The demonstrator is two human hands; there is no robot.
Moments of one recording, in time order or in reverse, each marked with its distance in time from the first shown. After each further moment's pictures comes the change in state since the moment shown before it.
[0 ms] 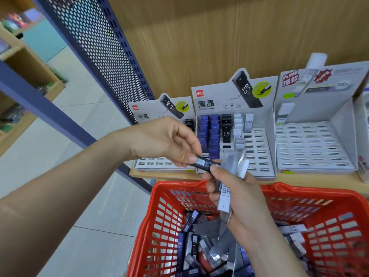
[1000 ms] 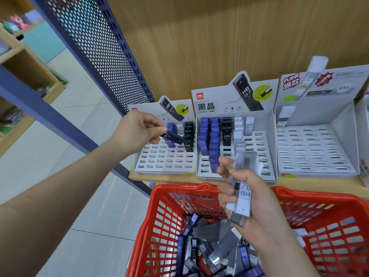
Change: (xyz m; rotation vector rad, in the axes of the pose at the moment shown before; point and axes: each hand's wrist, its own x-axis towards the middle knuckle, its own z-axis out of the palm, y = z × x) left_hand 0.023 -0.061 -0.032 -0.007 0.720 -0.034; right_hand 0.006 -0.008 -0.017 0.360 -0.134 0.121
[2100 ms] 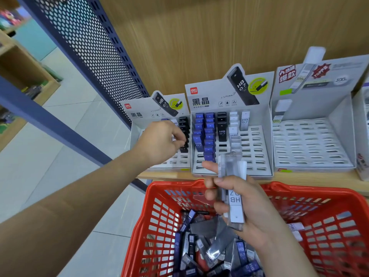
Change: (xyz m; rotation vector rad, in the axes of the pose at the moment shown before) left_hand 0.000 0.003 0.055 0.514 -0.097 0.318; right_hand 0.000 -0.002 -0.010 -0.254 -0.055 0.071
